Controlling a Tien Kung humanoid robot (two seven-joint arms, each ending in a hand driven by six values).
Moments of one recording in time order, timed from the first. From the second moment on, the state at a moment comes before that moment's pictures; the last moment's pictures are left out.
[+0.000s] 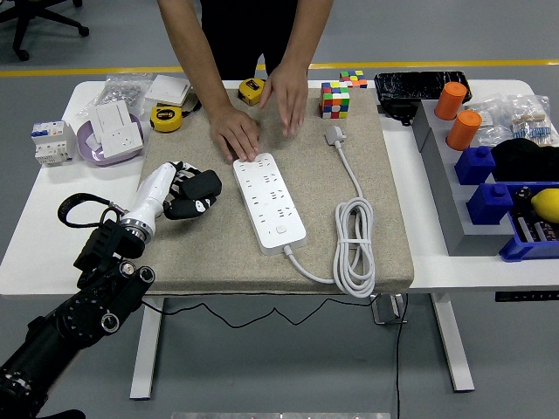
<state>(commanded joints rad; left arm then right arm) -0.45 0.01 -1.18 -0.80 1.97 0.27 -0.02 0.08 -0.15 1.06 0.18 -1.39 0.05 -0.03</state>
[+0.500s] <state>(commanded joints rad) -0.45 0.01 -1.20 -0.80 2.18 0.24 0.01 0.08 -0.15 1.06 0.18 -1.39 0.05 -0.03</state>
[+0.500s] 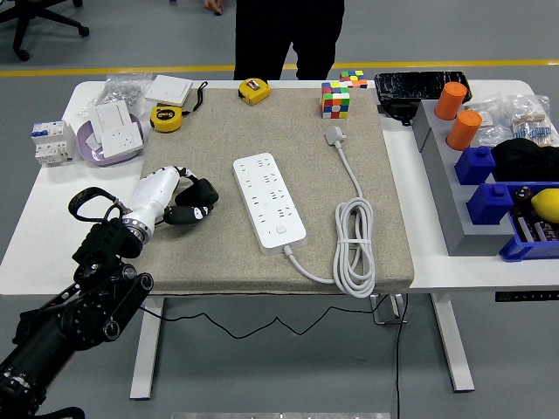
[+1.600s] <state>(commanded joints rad) -0.22 0.00 -1.33 -1.27 1.83 0.33 -0.22 0.07 -0.15 1.07 0.18 -1.41 0.05 -0.03</state>
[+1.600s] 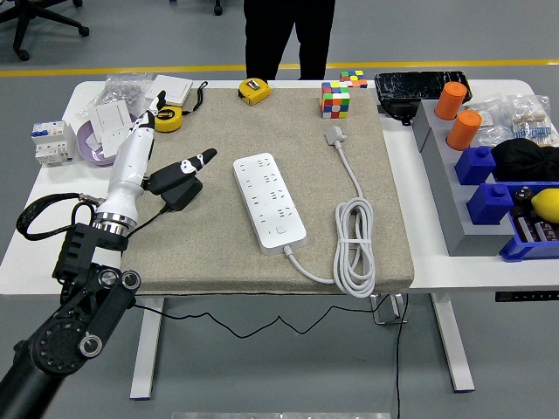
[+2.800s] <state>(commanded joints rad) -0.01 0.01 -1.51 -1.39 1.48 0.17 -0.09 0.06 -0.14 1.07 0.18 -1.45 0.05 -0.03</state>
